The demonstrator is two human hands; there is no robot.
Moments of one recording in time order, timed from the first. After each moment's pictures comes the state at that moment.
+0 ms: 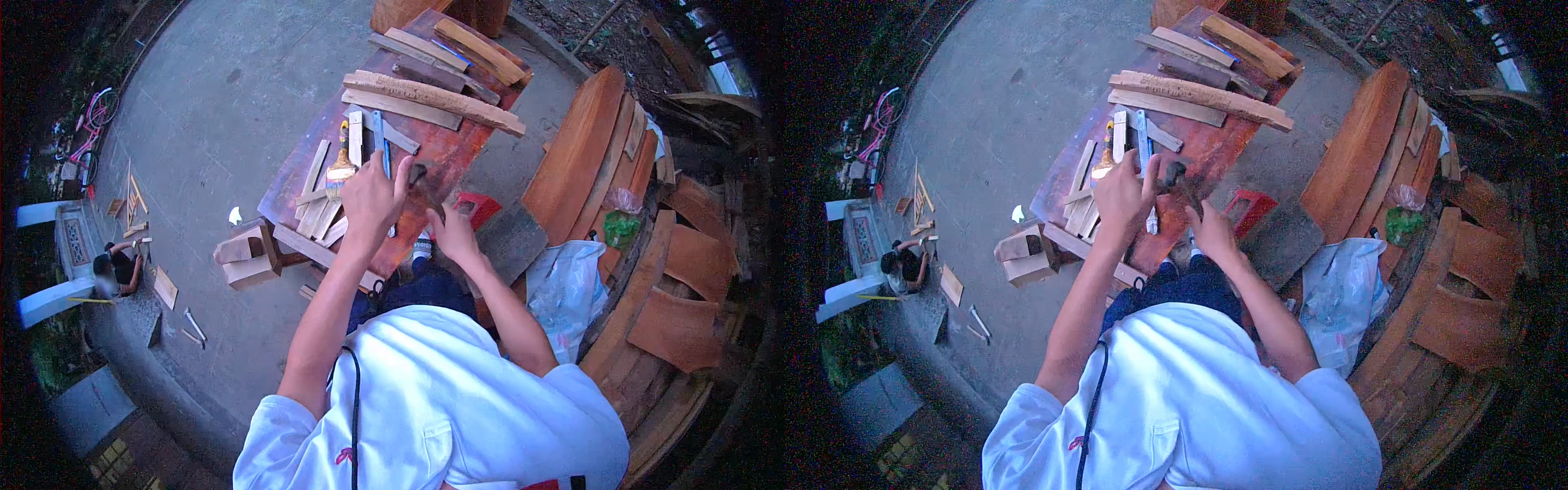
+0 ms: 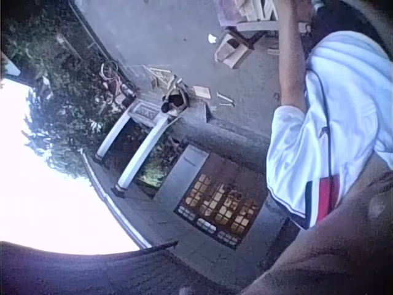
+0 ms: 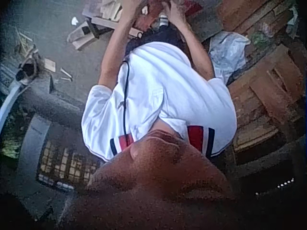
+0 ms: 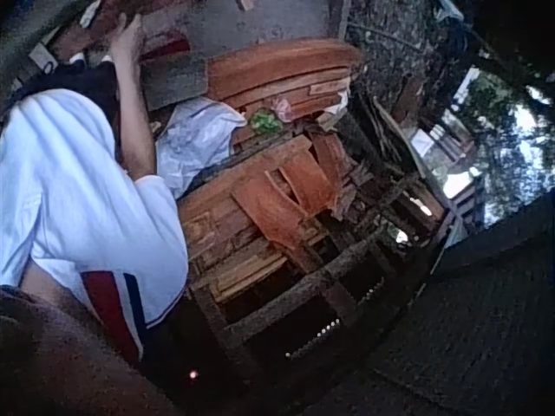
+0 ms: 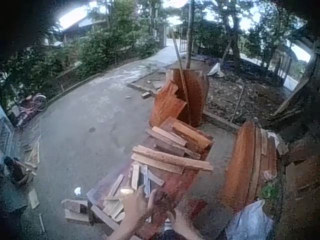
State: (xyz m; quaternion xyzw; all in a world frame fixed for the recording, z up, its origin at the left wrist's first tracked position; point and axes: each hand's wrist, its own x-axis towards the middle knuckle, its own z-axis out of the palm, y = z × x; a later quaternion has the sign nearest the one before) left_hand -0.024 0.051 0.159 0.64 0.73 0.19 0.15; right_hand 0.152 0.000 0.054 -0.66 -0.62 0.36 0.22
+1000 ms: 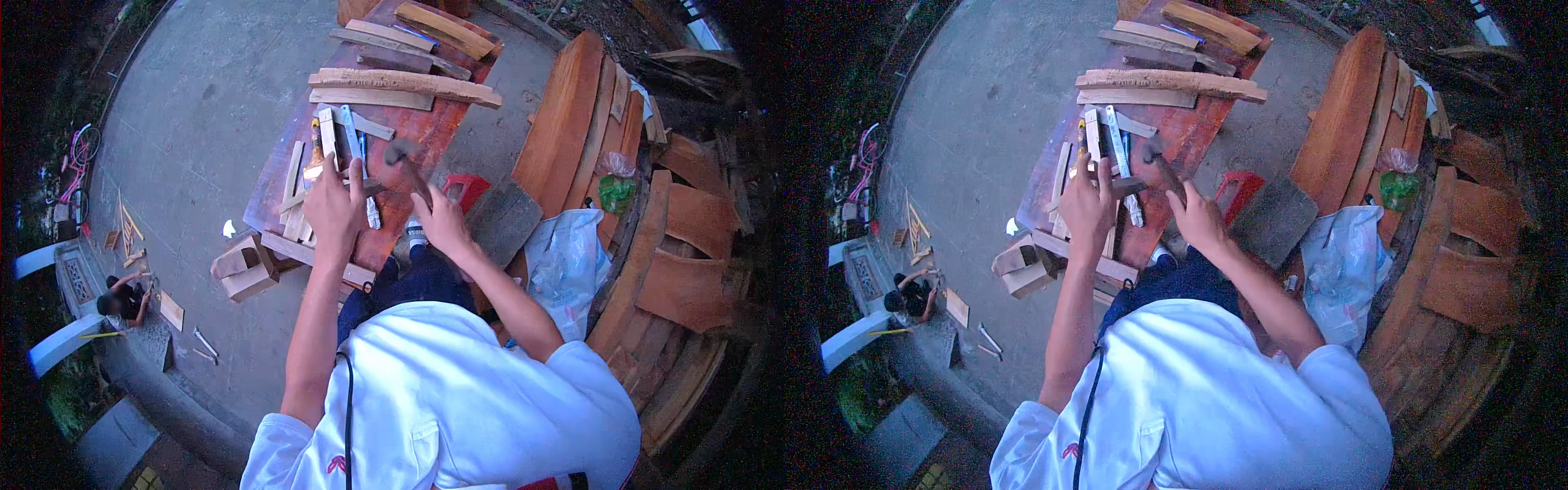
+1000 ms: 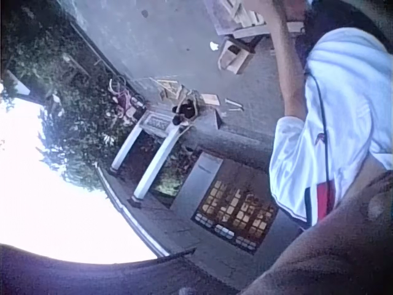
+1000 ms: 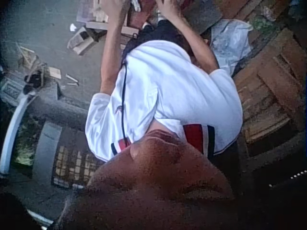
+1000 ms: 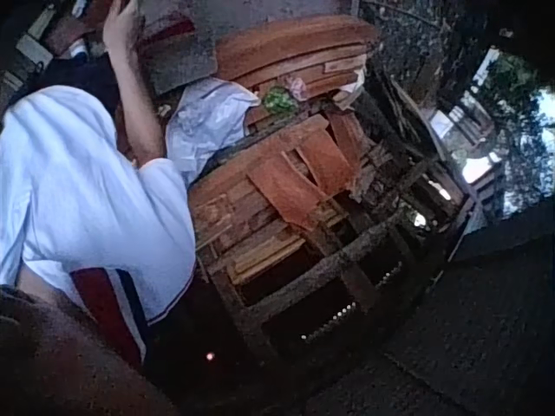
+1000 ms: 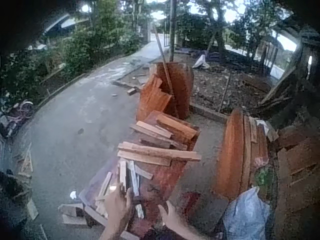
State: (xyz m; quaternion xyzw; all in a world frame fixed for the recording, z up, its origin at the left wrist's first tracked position) left_hand -0.041 0.030 0.152 0.62 0.75 0.22 0.11; right_hand 0.153 -0.011 0.069 -0.63 -0.64 0.36 0.24
